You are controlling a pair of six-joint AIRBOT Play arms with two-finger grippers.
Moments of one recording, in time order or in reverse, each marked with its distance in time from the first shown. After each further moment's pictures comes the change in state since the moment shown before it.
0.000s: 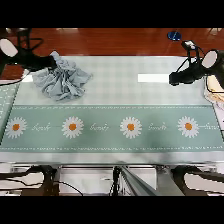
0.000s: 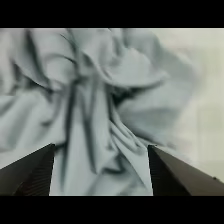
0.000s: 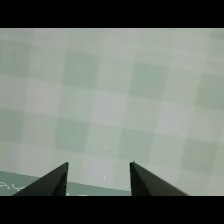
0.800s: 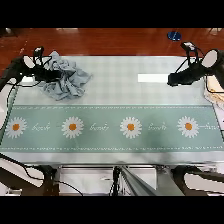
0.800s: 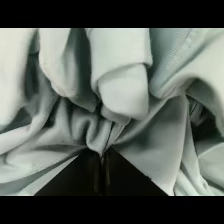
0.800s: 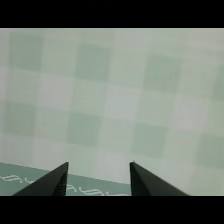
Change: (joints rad) left arm 0.034 -0.303 0.033 -0.039 0.100 0.033; right arm 0.000 0.000 0.000 0.043 0.028 -0.001
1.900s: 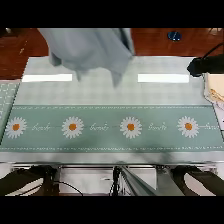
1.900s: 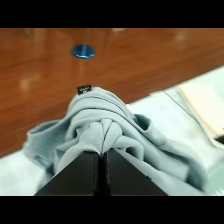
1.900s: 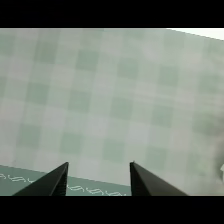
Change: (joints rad) left arm -0.456 0.568 0.541 -0.154 -0.281 -0.026; right arm 0.000 0.370 0.000 -0.066 0.030 -0.006
